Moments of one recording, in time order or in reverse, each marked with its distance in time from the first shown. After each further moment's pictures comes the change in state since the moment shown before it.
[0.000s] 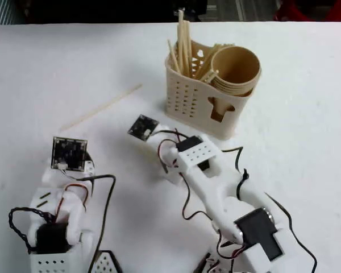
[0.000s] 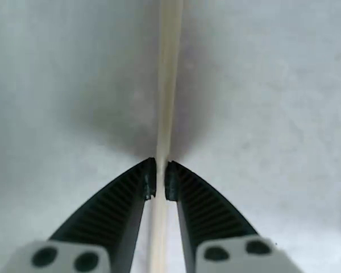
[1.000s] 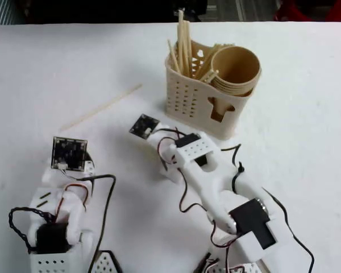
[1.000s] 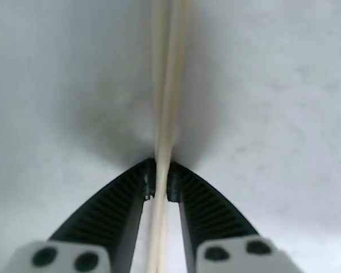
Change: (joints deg) left arm 0.0 0.0 0.0 0.0 0.0; right arm 0.6 8.4 -3.3 0.3 0.1
